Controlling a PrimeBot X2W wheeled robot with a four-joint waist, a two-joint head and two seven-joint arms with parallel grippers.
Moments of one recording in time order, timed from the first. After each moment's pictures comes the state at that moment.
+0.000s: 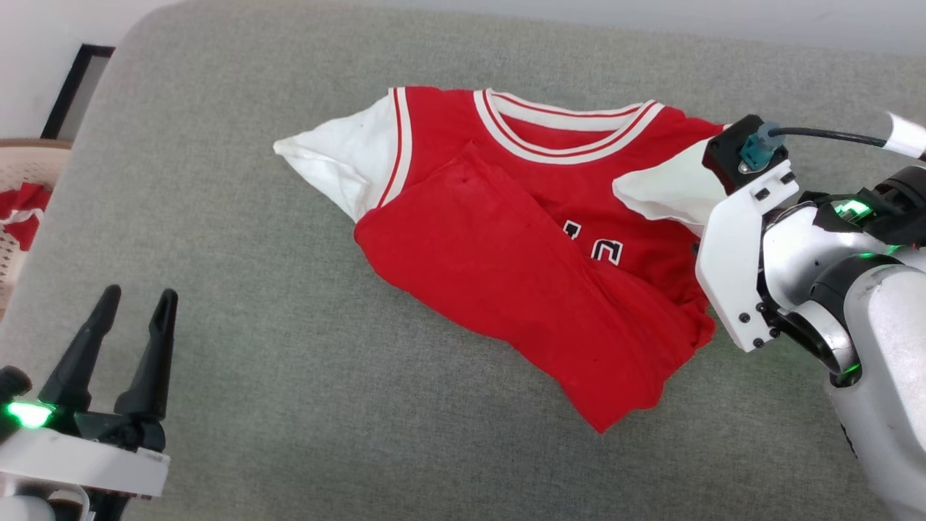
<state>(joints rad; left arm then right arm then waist) -0.07 0.61 -0.10 0.01 -0.78 -0.13 -0.26 -0.66 -0.33 0.37 -0.02 0.21 0.13 1.12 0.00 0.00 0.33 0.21</state>
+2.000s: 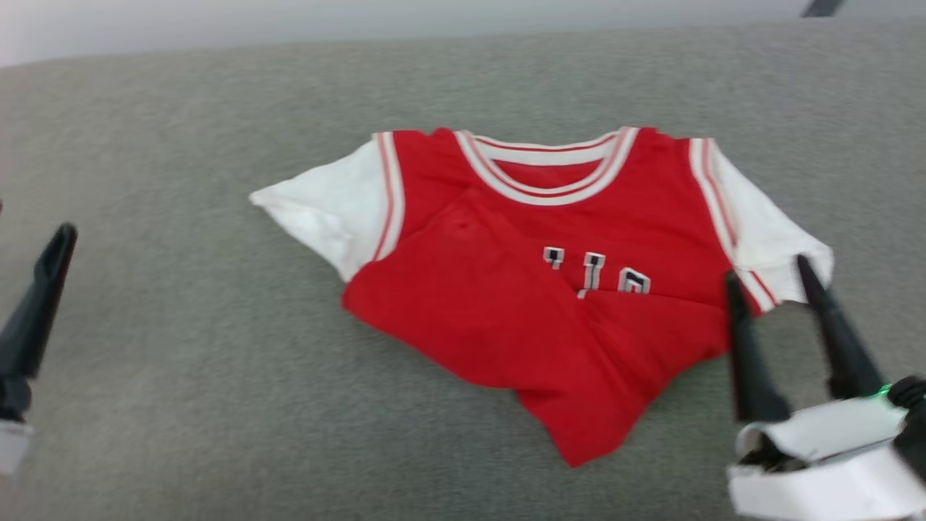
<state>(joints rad) -0.04 0.98 -0.01 -0.19 -0.87 -0.13 -0.26 -0.01 -0.05 0.07 -0.38 0.20 0.13 -0.03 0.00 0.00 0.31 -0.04</state>
